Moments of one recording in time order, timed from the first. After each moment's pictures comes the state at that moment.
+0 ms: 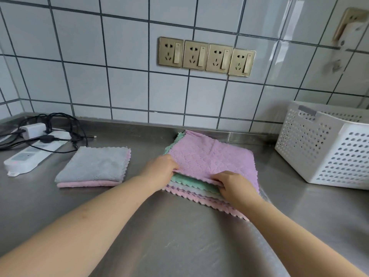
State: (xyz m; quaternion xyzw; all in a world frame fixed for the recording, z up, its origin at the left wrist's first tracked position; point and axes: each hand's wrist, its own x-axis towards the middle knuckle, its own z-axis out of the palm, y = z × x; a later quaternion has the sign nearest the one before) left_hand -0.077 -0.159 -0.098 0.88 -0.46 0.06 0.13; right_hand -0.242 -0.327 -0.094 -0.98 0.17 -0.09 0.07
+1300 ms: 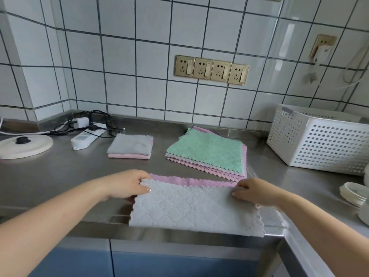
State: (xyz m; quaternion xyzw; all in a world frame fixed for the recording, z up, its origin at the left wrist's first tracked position) left_hand -0.200 0.043 -0.067 0.86 -0.39 -0.19 0.26; right_hand -0.386 -0.252 -0.046 -0.96 0.22 0.09 0.17
